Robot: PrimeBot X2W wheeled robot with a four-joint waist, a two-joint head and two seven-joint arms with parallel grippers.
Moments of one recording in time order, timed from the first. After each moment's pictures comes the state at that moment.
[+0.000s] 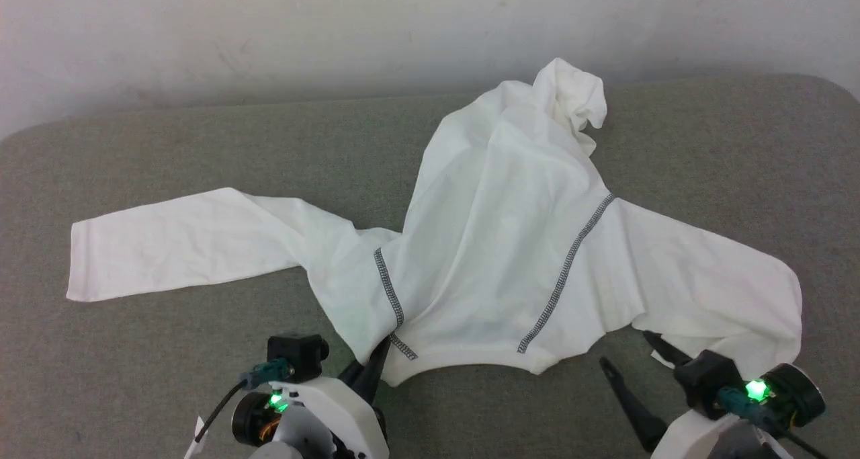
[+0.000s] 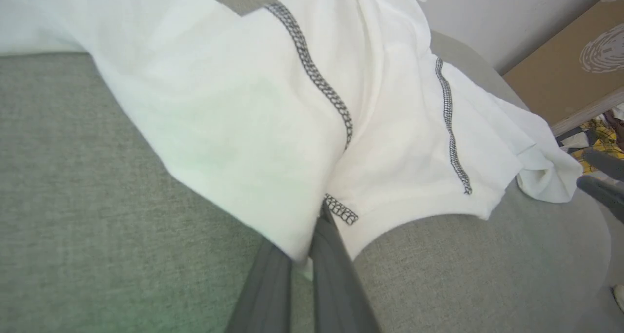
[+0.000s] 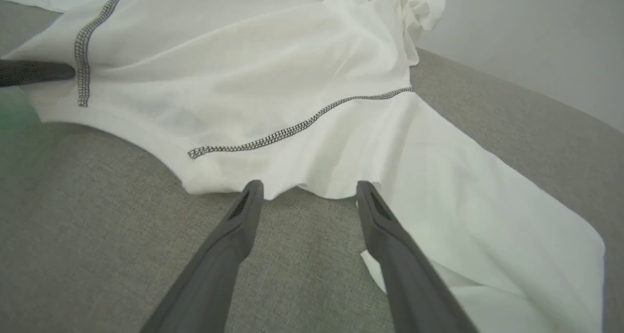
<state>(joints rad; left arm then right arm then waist) -0.12 0.15 -0.39 0.33 -0.55 -0.07 0.03 0.05 -0.30 0.25 0.03 0.14 0.13 0.05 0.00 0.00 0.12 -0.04</state>
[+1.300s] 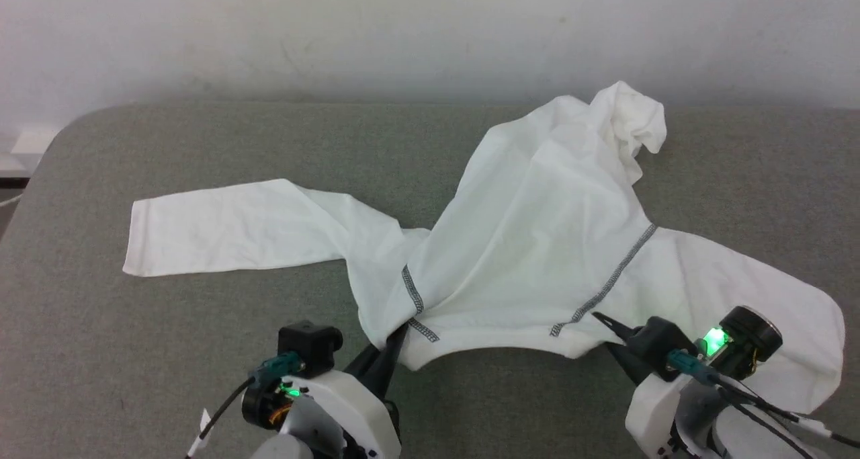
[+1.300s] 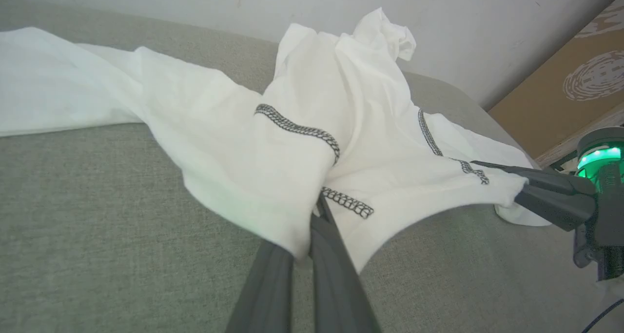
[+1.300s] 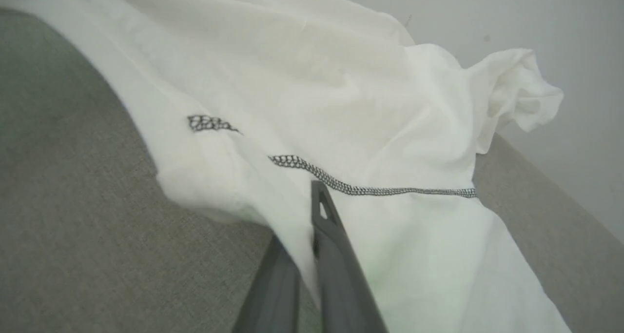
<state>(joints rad) -0.12 0.16 -0.44 0.22 -0.54 -0.06 0.01 -0.25 -0.41 0.57 0.35 0.10 0.13 -0.04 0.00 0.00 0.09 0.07</state>
